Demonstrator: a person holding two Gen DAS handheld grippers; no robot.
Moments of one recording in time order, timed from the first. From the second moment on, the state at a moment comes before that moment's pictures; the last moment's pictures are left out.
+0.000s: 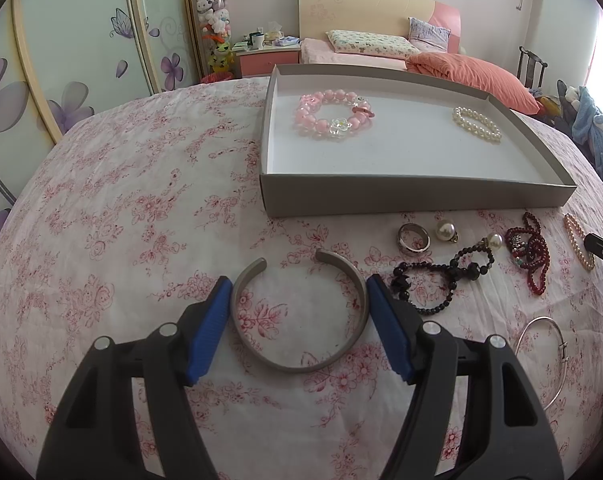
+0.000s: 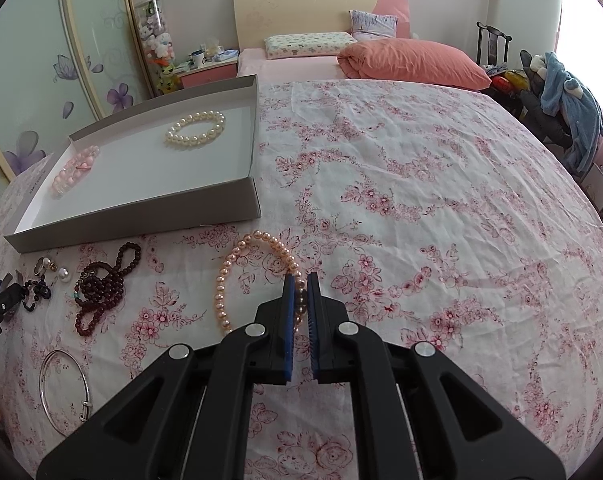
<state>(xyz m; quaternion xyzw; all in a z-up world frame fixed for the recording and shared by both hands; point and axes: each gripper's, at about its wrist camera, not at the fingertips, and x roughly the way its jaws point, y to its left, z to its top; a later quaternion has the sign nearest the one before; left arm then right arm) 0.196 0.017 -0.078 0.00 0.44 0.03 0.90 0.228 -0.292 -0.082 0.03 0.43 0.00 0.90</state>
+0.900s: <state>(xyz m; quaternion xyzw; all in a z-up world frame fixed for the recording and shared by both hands) 0.130 0.019 0.026 -0.02 0.26 0.04 0.97 0.172 -0.264 0.033 0.10 0.25 0.14 0.95</state>
